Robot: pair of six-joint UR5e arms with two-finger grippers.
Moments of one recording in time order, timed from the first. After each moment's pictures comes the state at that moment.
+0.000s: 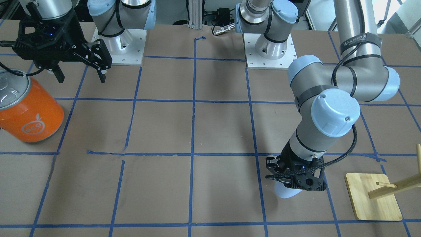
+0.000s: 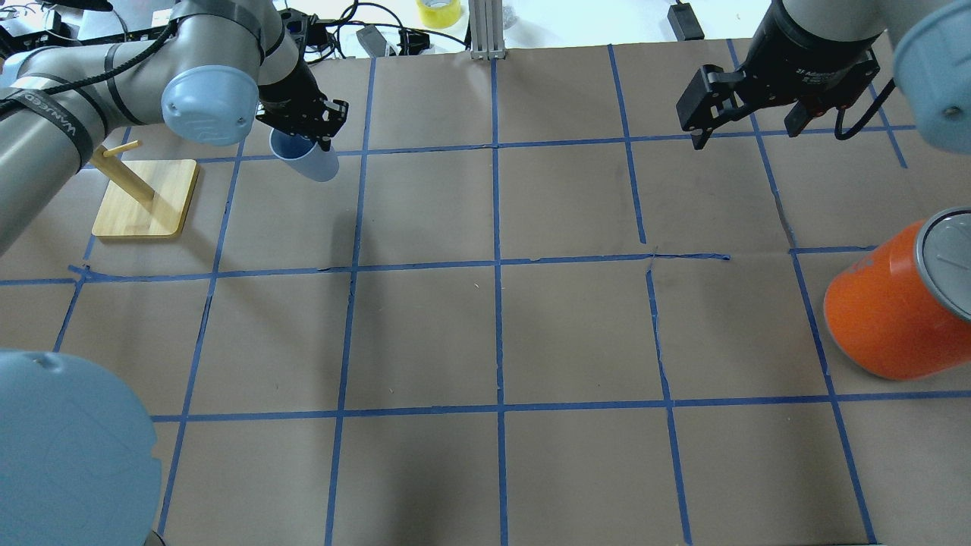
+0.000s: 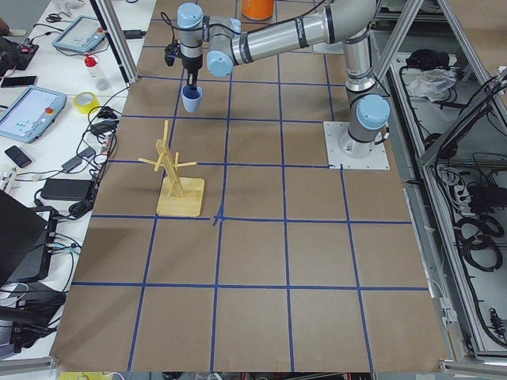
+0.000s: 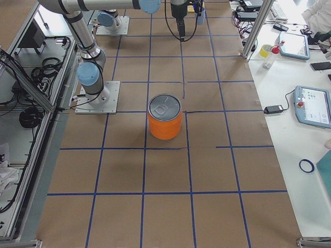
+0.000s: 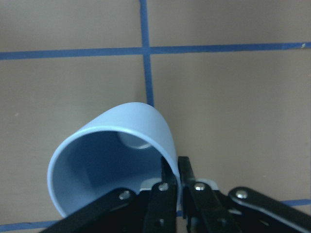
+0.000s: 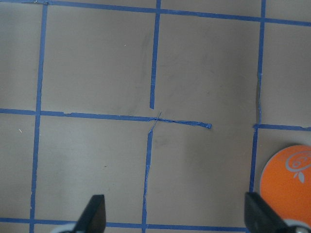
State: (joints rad) left arm -1.53 -2.03 -1.46 -1.13 1.58 0.16; right arm 1.56 -1.62 1.58 -1.66 -1.60 -0.09
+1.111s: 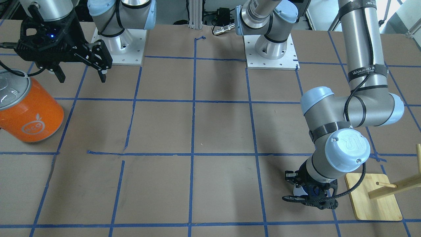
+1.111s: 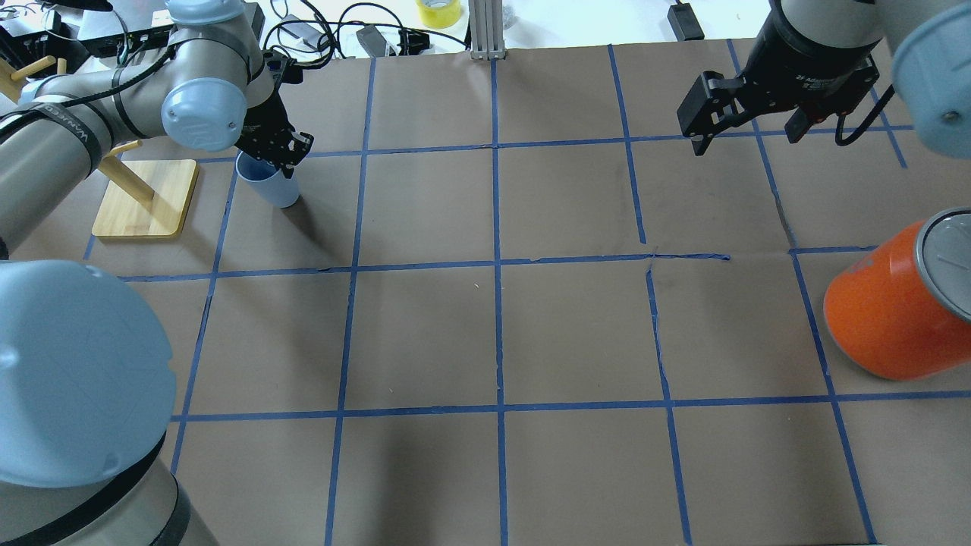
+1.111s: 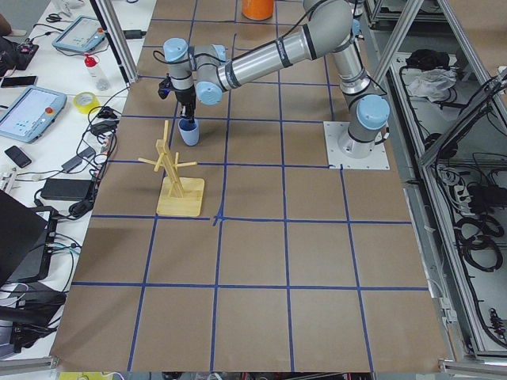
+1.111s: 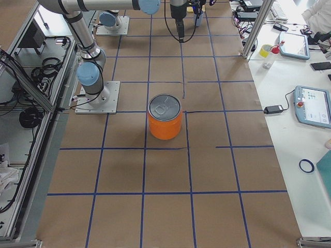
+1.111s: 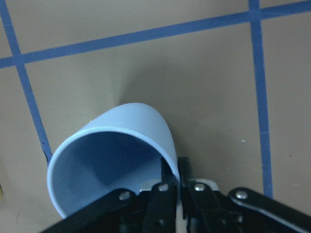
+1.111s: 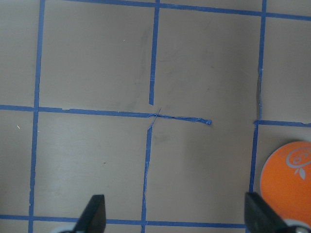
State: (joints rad) left arm -1.47 -2.14 -1.43 -1.15 1.67 0.25; right arm 1.55 -1.63 1.58 -1.66 -1.61 -0.09
